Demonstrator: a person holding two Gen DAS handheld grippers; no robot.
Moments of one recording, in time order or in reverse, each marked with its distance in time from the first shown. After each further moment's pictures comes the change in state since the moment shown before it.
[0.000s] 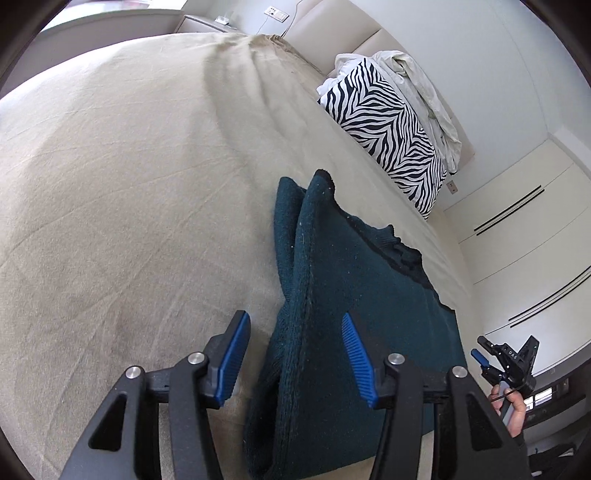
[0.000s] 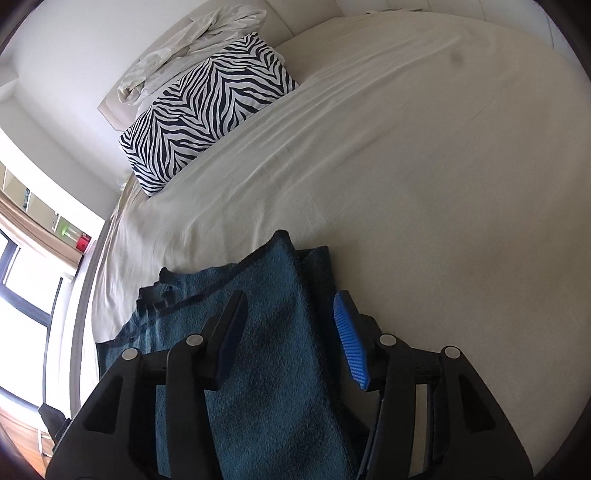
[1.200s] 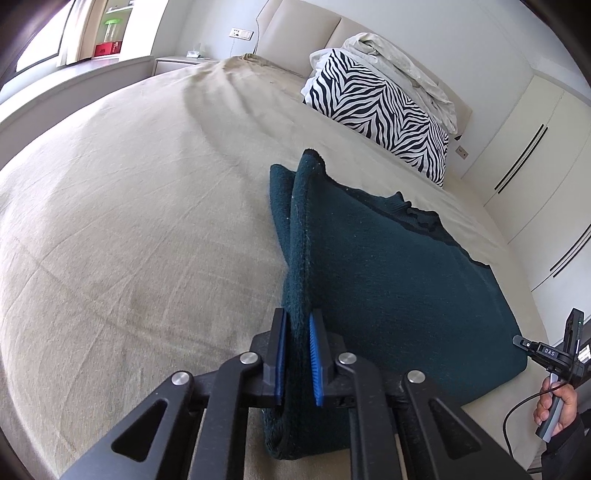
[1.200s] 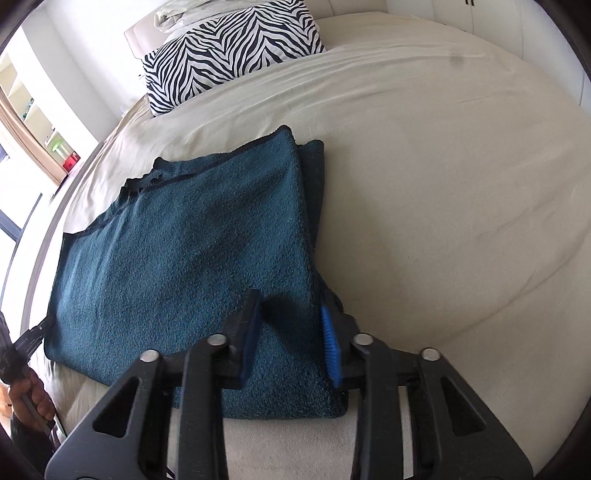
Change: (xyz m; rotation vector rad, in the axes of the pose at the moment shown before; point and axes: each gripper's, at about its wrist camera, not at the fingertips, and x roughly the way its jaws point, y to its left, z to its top) left arm -0.009 -0.017 -0.032 0.200 -0.038 0.138; right arm -0.033 -0.006 -0.090 -0.252 0.115 -0.109
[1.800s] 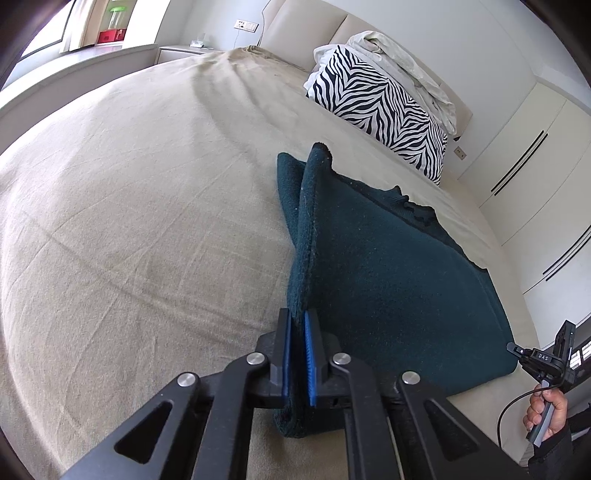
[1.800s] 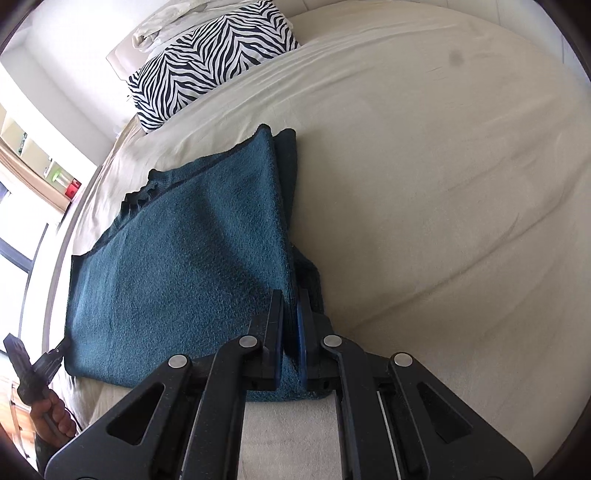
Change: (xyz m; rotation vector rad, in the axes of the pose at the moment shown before) left arm -0.013 0.012 -0.012 -0.032 0.032 -0.027; right arm -0.015 -0.027 -0.020 0.135 0.004 0.054
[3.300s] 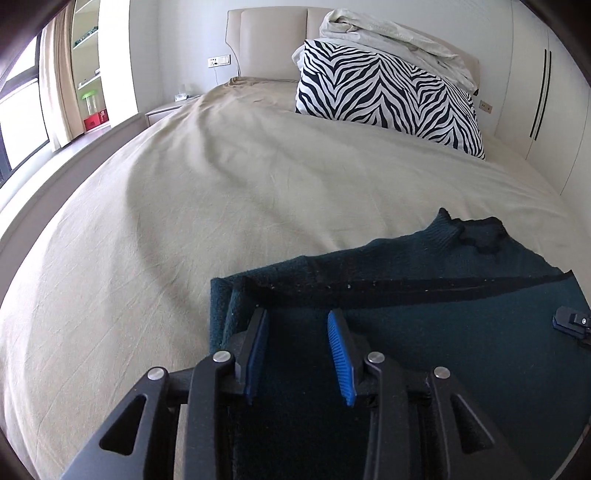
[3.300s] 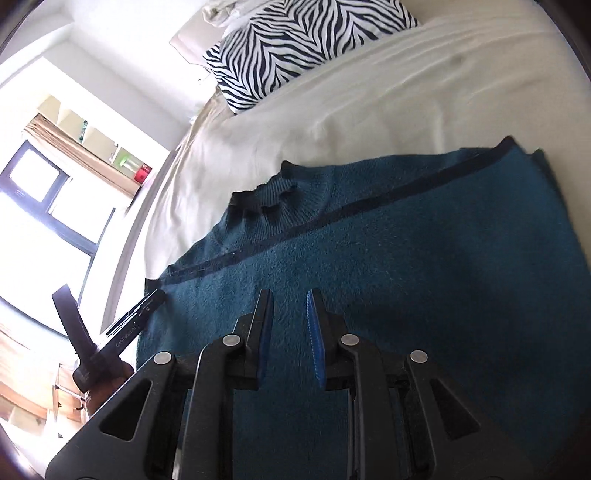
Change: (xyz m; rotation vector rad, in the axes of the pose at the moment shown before) left arm 0.112 -0.070 0.097 0.273 -0.068 0.290; right arm 0.101 0.154 0.063 -0.057 0.089 0.310
